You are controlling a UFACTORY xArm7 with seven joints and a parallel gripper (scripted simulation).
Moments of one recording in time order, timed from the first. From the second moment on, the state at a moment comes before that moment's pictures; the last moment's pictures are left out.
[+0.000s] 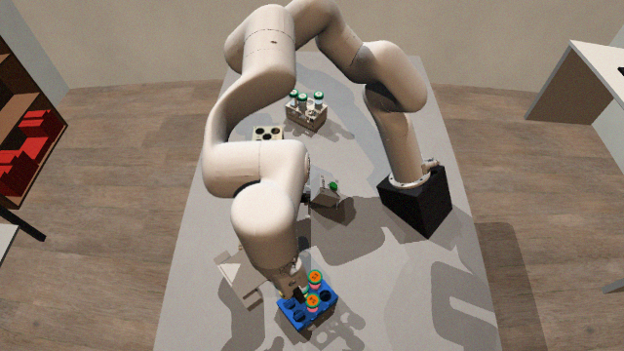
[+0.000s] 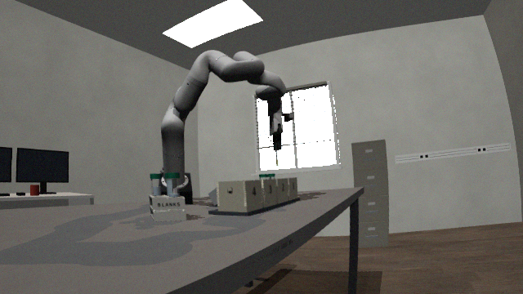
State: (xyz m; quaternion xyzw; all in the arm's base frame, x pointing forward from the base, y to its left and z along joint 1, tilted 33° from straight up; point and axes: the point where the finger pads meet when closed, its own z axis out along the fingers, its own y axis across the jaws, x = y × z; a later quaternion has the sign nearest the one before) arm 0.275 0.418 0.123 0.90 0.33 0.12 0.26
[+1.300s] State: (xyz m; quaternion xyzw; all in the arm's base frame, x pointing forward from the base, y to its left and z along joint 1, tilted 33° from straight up) arm 0.275 0.418 0.124 0.90 0.33 0.12 0.26
